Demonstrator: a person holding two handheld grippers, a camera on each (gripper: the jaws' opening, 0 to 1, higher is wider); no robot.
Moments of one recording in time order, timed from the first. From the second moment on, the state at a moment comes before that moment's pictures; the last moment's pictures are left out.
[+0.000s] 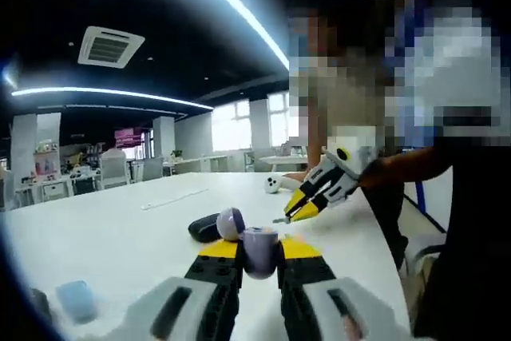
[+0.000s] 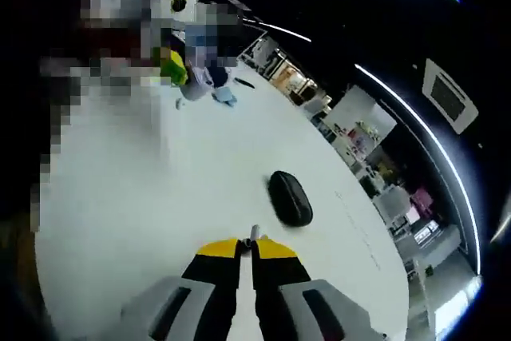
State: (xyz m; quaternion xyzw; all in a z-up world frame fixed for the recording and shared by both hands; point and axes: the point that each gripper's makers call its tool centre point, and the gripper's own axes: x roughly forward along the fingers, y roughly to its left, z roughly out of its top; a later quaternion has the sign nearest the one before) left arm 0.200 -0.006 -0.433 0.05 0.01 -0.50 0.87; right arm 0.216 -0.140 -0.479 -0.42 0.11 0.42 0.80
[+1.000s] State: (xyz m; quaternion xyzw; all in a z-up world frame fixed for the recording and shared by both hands) left arm 0.209 0.012 -0.458 0.26 0.06 -0.39 0.88; right arm 0.199 -0.014 -0.465 -0.65 0.08 0.58 0.48
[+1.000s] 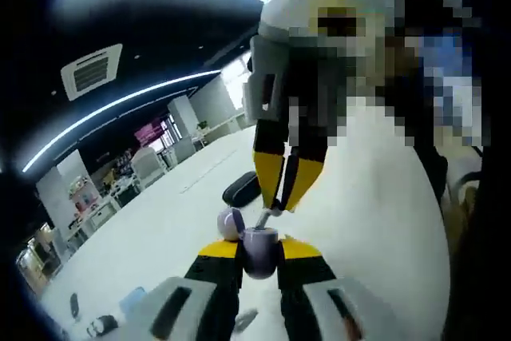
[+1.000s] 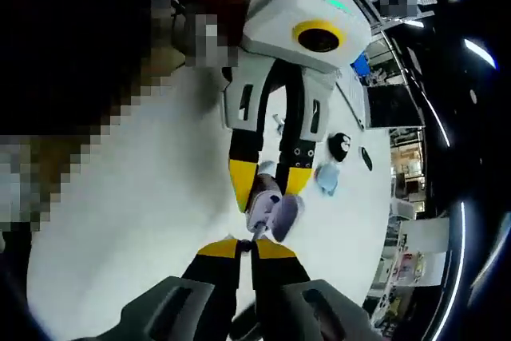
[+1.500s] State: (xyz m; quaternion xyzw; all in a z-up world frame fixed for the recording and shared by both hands) left arm 0.210 0.024 -0.463 0.30 0.08 -0.38 0.87; right arm 0.203 -0.018 -0.474 -0.69 0.10 0.58 0.42
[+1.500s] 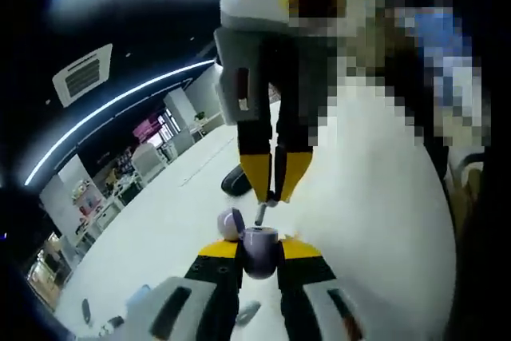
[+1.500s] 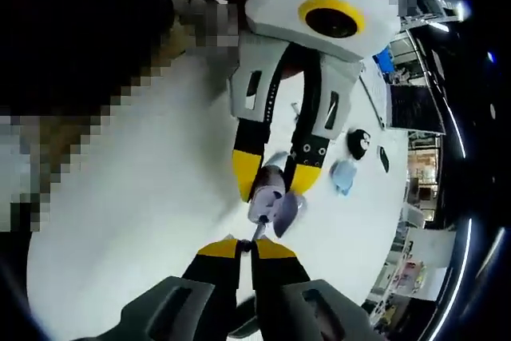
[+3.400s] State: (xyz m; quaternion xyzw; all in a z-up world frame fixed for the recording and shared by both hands) left arm 0.207 0.027 -0.467 0.21 0.11 -0.33 0.91; right arm 0.267 0.005 -0.510 -0.33 0.14 0.63 0.69
